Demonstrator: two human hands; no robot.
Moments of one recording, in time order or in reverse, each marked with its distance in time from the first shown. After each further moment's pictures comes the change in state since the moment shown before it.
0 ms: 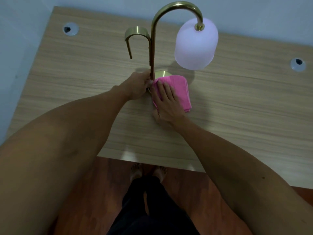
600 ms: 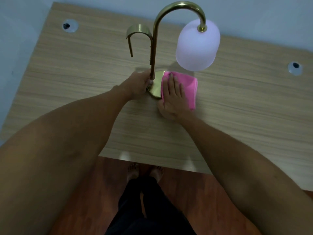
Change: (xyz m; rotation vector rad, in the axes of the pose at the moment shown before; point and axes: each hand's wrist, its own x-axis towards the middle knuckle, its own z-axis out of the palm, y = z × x) left_hand 0.003 -0.003 0.005 -0.038 0.035 -0.014; right_hand 0.006 0.014 -0.022 0.136 -0.078 0.198
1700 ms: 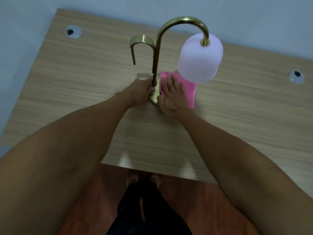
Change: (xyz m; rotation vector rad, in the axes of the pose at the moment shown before) left_hand -0.001 0.004 -0.004 0.020 -0.043 -0.050; right_hand 0.026 -0.005 -0.022 0.104 0.000 -0.005
